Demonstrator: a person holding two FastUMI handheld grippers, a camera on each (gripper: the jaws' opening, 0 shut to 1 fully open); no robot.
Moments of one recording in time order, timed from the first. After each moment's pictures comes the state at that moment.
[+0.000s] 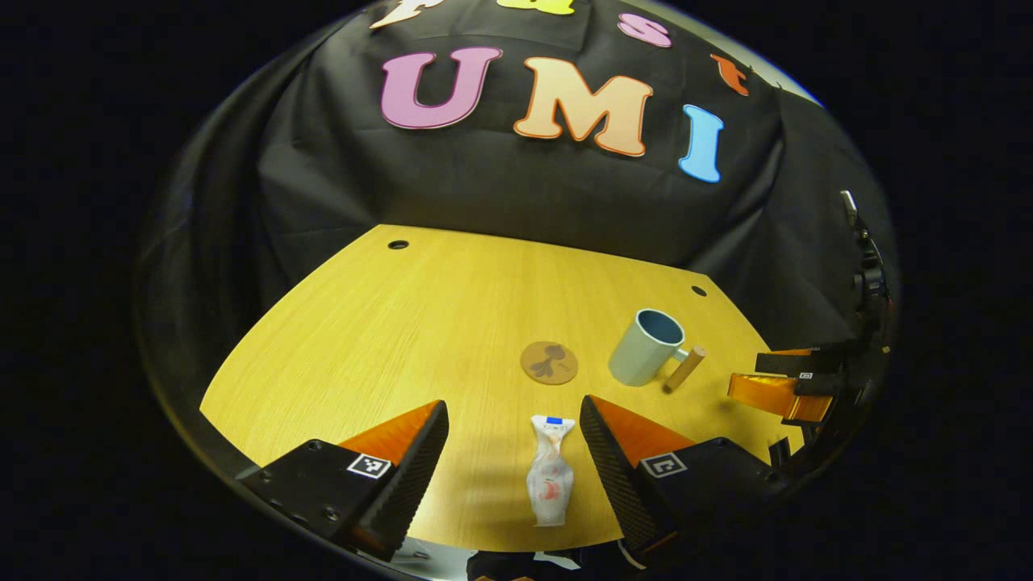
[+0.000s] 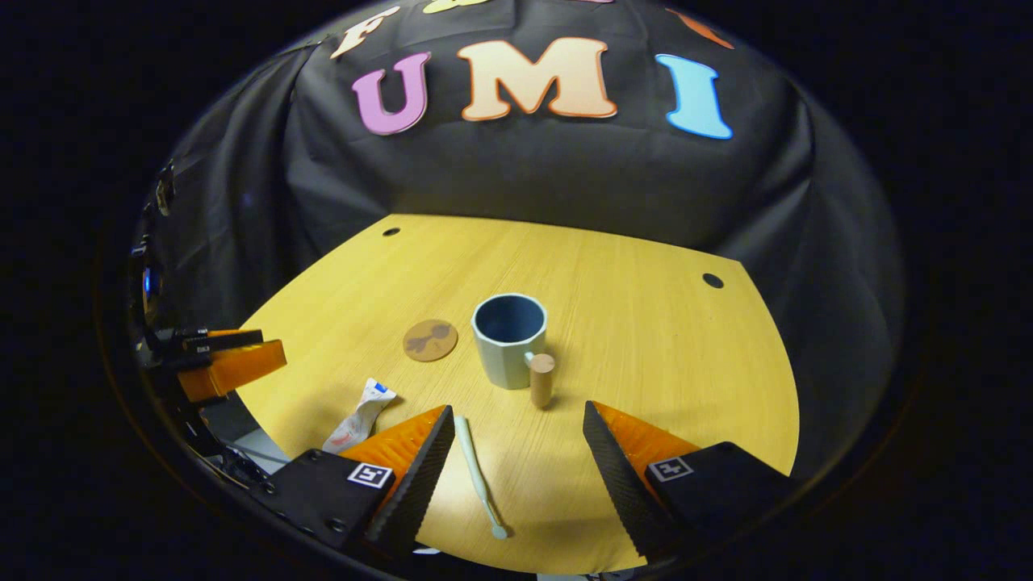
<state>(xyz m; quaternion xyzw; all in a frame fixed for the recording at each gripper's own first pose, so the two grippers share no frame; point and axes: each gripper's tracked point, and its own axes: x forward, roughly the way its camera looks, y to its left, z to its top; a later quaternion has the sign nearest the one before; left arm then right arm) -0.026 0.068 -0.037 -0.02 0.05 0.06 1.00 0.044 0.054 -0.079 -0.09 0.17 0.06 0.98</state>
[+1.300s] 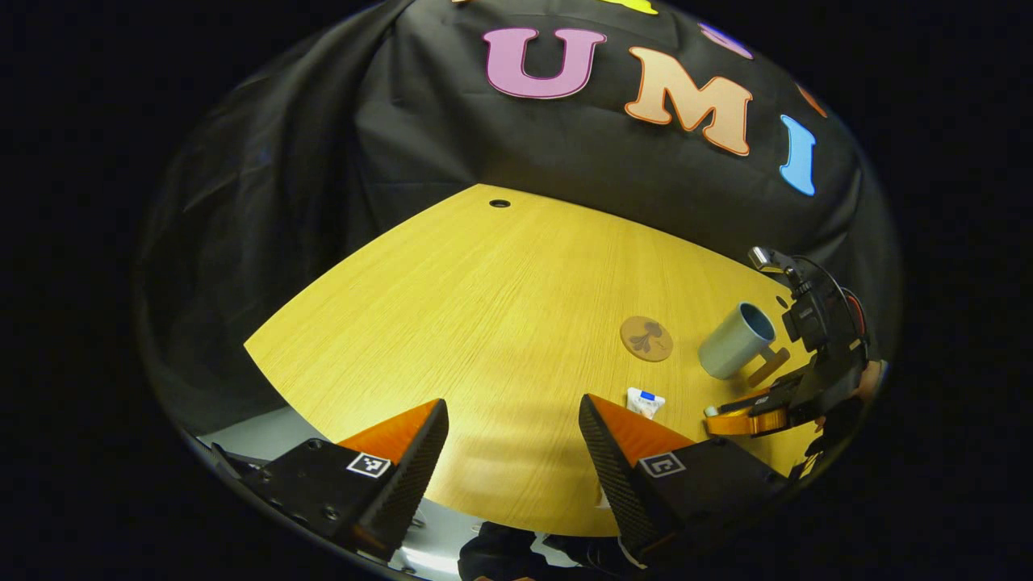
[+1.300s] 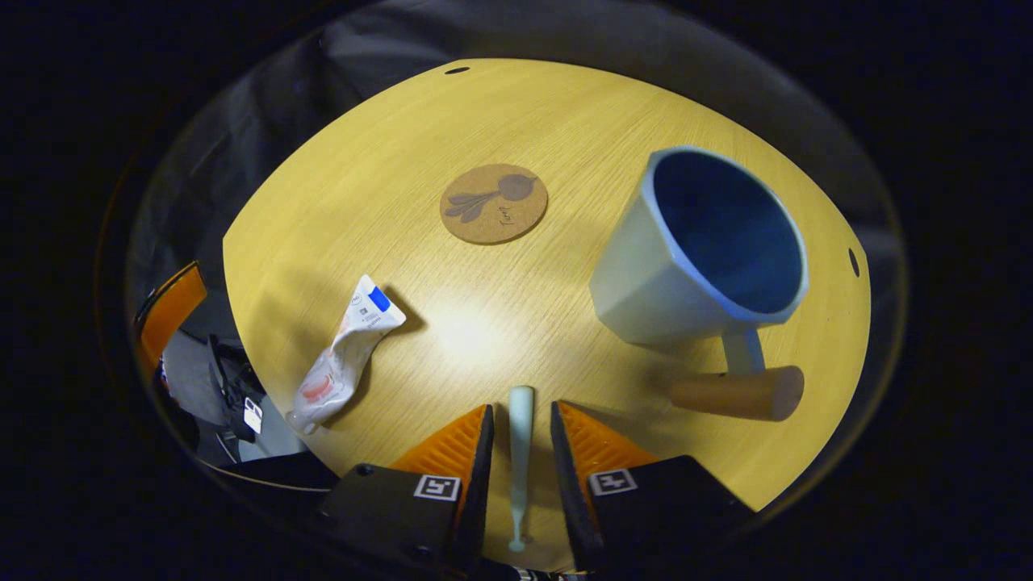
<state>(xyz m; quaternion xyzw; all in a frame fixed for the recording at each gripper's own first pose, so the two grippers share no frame) -0.047 0.129 -0.079 -0.09 0.09 0.19 0.97 0.108 0.107 -0.203 -0.20 0.44 0.14 0.87</state>
